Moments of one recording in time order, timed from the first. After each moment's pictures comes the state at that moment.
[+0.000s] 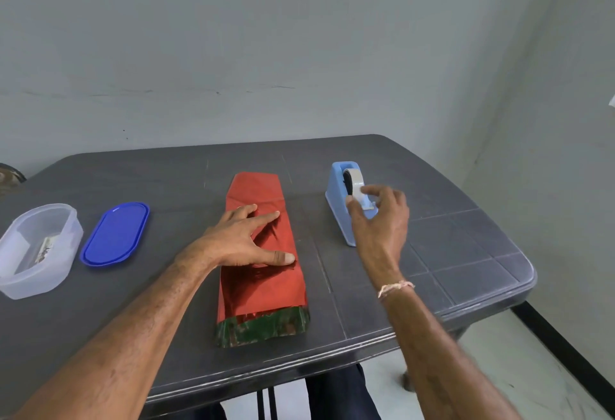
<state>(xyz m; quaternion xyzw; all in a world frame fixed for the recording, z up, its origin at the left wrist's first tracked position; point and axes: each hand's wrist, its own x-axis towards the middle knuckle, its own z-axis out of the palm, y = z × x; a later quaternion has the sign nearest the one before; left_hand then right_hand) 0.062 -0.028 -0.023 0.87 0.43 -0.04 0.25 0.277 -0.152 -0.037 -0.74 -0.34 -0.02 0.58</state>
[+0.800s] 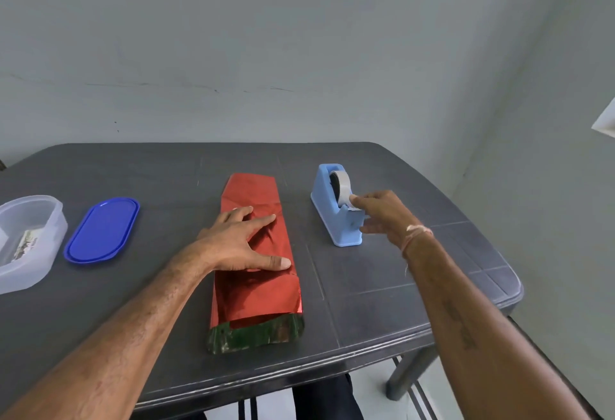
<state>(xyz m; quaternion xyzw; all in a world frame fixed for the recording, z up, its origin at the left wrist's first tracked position) 0.062 -0.026 -0.028 0.87 0.43 -0.03 0.24 0.359 -0.110 -0.017 -0.77 -0.31 0.30 0.46</state>
